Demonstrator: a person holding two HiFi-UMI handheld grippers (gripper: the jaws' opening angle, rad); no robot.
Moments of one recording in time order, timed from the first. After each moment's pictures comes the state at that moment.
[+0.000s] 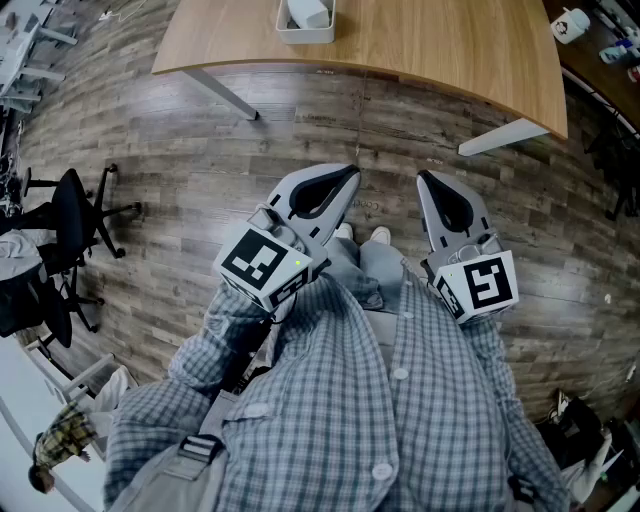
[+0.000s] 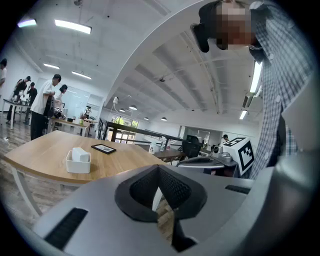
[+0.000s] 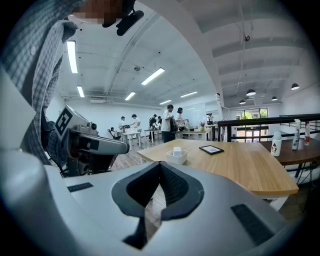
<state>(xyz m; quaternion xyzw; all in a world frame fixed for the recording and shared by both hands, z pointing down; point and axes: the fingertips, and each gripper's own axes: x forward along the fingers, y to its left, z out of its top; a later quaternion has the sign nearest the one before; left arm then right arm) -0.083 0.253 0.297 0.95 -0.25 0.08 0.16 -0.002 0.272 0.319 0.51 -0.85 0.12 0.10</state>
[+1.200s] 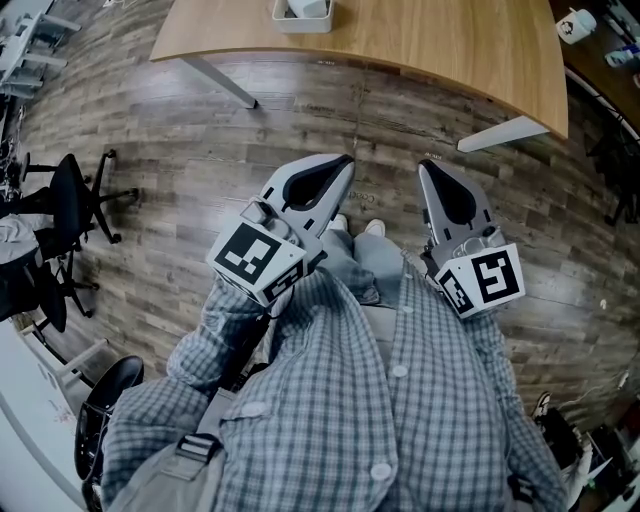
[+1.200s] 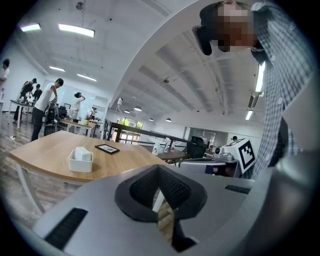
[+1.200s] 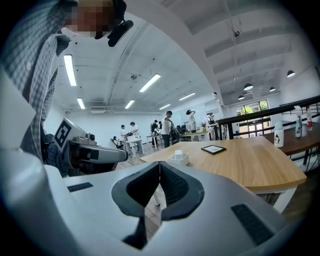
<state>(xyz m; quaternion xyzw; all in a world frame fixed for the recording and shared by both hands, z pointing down) -0.073 0.253 0.297 0.94 -0.28 0.07 0.16 0.017 0.269 0.314 0.50 -0.86 0.14 0.05</state>
